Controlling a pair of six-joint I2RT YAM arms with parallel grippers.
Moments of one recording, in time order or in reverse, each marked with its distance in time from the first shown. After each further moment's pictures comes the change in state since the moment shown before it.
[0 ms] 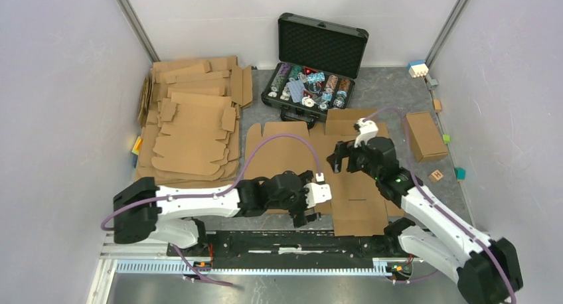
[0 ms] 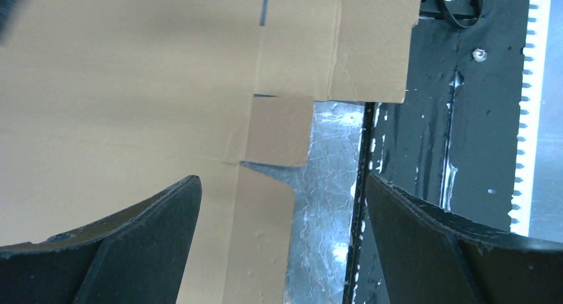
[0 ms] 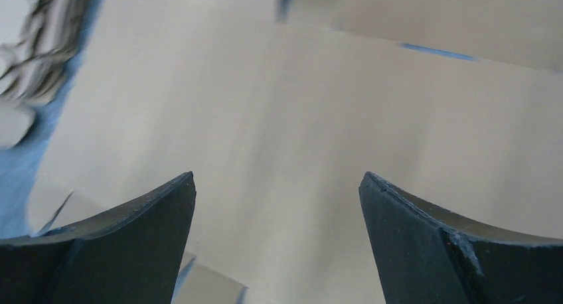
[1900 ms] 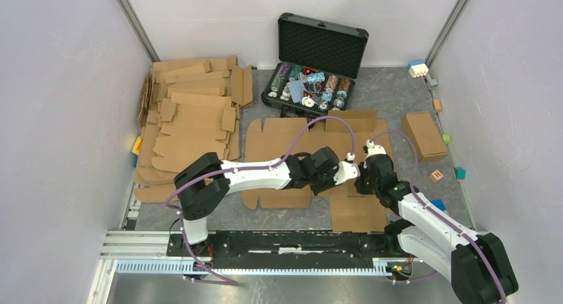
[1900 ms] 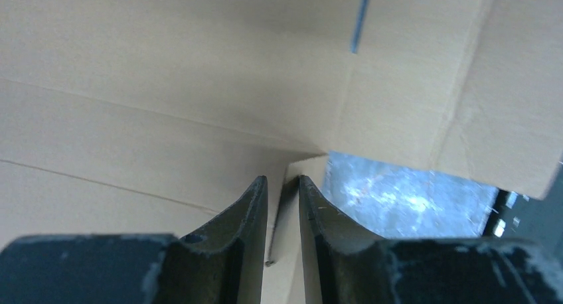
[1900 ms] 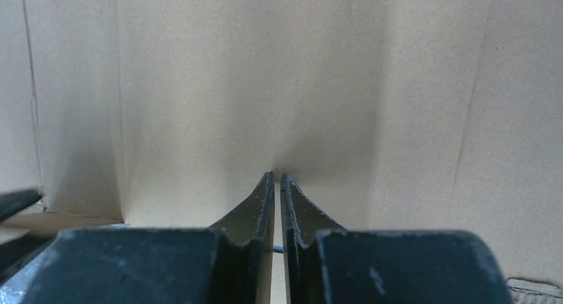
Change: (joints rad) left arm 0.111 0.513 0.466 -0.237 -0.008 0.076; right arm -0.108 -0.015 -0.204 -0.179 0.172 0.090
